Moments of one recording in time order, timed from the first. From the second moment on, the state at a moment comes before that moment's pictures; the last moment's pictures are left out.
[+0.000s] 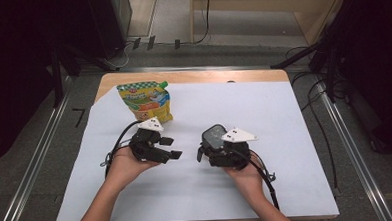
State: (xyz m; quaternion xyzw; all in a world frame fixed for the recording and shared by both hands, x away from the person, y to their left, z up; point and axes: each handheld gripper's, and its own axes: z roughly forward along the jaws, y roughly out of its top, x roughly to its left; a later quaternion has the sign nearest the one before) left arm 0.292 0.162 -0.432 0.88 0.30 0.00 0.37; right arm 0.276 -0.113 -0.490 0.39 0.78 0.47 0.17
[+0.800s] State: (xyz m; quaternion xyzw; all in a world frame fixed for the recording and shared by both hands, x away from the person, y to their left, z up) left arm 0.290 0.157 -0.436 0.88 0.29 0.00 0.38; right arm 0.268 -0.095 -0.510 0.35 0.79 0.46 0.18
